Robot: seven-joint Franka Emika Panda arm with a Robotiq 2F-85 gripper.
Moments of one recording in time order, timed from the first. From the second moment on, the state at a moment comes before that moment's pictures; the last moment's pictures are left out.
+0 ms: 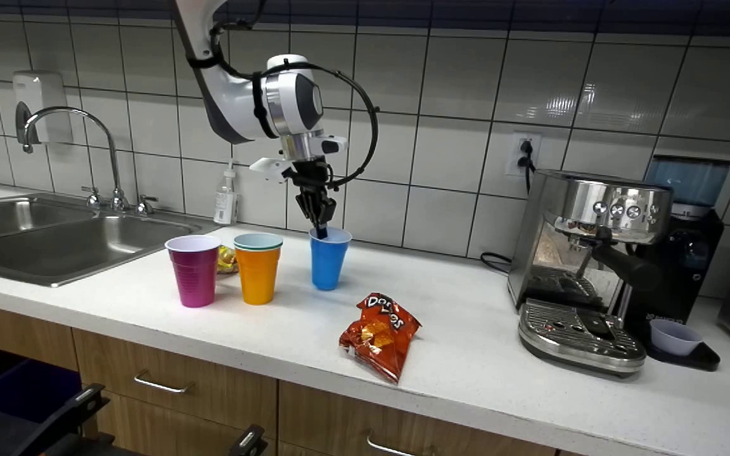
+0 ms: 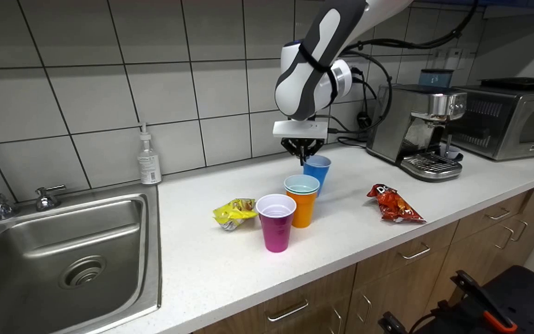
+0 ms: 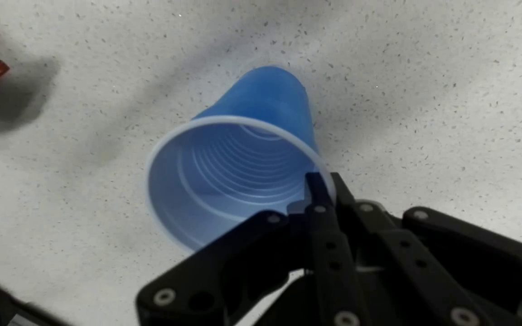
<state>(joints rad) 0.13 0.47 -0.14 -1.96 -0.25 2.58 0.82</state>
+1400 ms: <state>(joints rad) 0.13 0.20 -0.13 -2.16 -0.26 2.62 0.62</state>
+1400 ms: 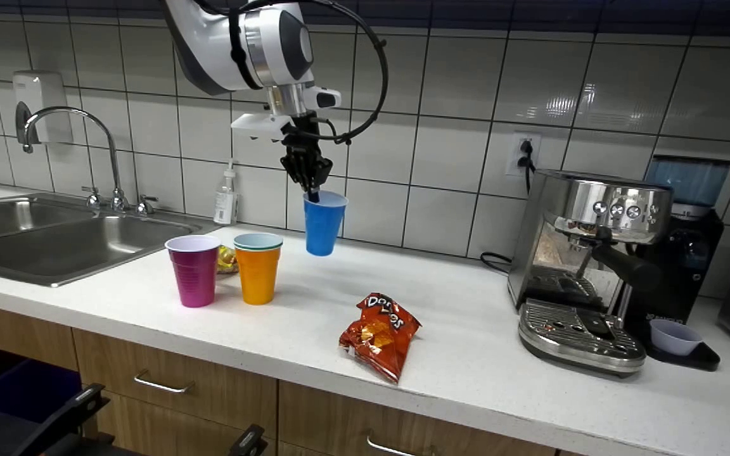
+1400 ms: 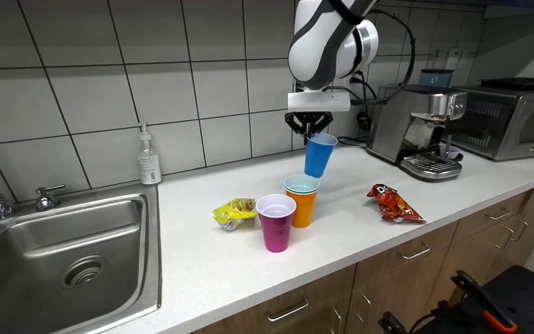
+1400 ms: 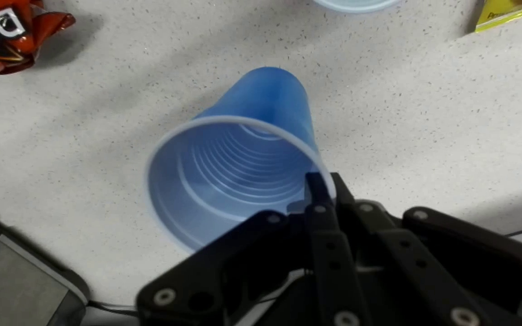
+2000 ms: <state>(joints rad) 0.13 0.11 -0.09 -2.25 -0.26 2.65 0.53</state>
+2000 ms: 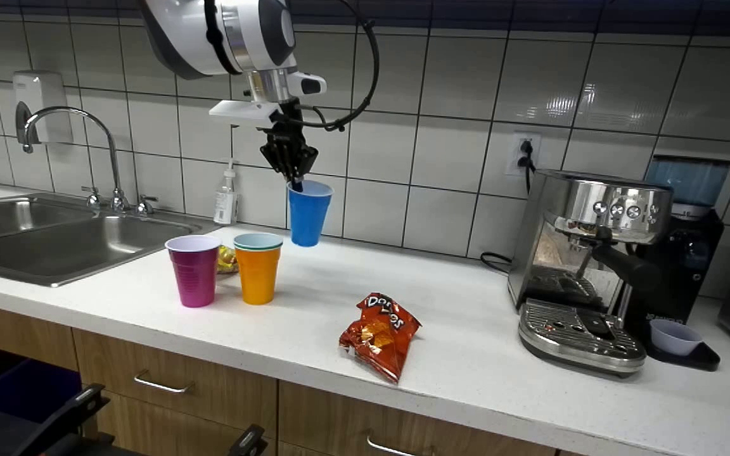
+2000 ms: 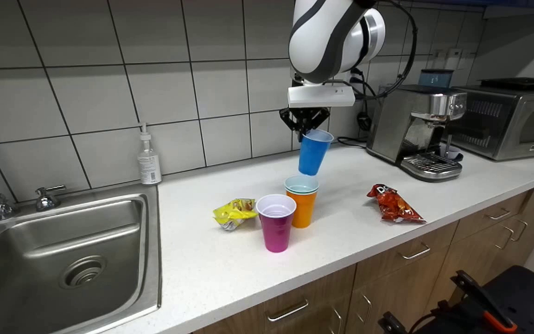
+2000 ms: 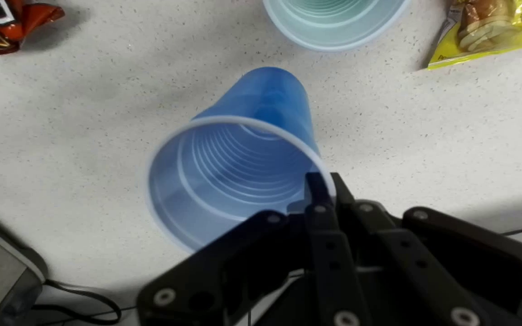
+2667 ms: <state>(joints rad) 0.12 0.02 -0.06 -2.33 -0.22 2.71 0.43</state>
